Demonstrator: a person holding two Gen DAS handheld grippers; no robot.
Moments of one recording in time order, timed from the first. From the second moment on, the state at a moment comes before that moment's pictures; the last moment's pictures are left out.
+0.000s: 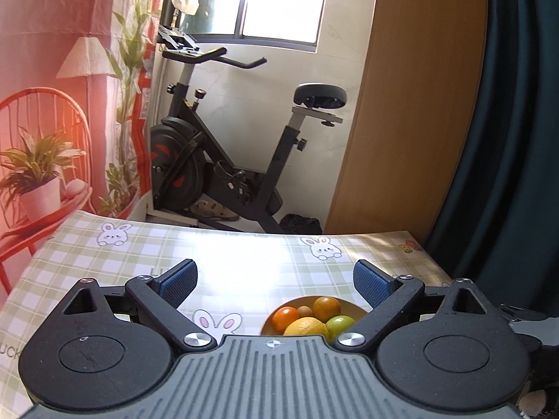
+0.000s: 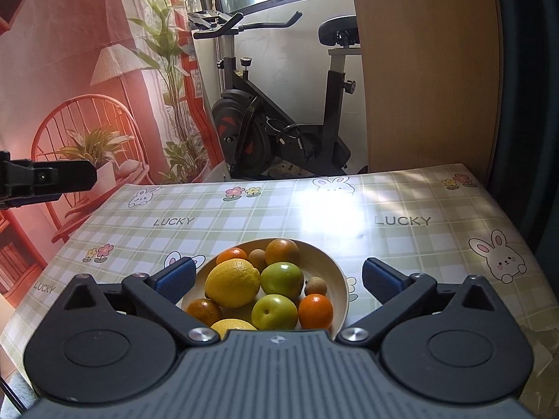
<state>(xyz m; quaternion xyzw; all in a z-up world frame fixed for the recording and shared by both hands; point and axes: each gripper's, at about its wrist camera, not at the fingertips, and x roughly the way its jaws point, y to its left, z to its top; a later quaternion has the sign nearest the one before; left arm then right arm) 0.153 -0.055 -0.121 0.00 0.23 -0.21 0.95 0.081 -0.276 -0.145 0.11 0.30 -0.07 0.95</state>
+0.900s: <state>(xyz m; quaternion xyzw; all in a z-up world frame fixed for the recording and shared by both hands) 0.119 -0.016 -0.087 0.03 0.24 -0.13 0.96 0.062 -0.235 -0.095 0.10 0.31 -0.09 0.94</state>
